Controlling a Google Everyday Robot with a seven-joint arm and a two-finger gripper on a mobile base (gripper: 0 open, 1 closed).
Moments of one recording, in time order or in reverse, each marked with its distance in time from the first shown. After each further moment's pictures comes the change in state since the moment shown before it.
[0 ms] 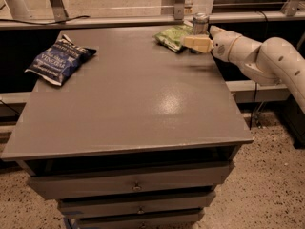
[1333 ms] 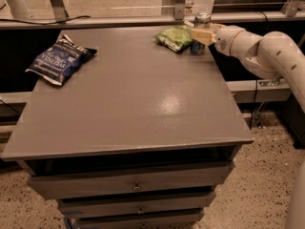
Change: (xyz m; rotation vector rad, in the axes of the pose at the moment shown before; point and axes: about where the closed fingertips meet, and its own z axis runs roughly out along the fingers) arm -0.004 -0.041 0.006 0.099 0.022 -0.062
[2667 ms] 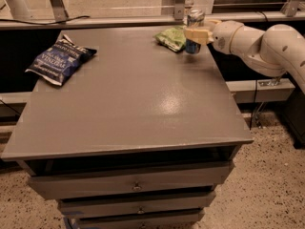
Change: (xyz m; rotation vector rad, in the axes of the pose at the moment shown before) arm -0.028 0.058 -0.017 -0.097 0.015 -0.087
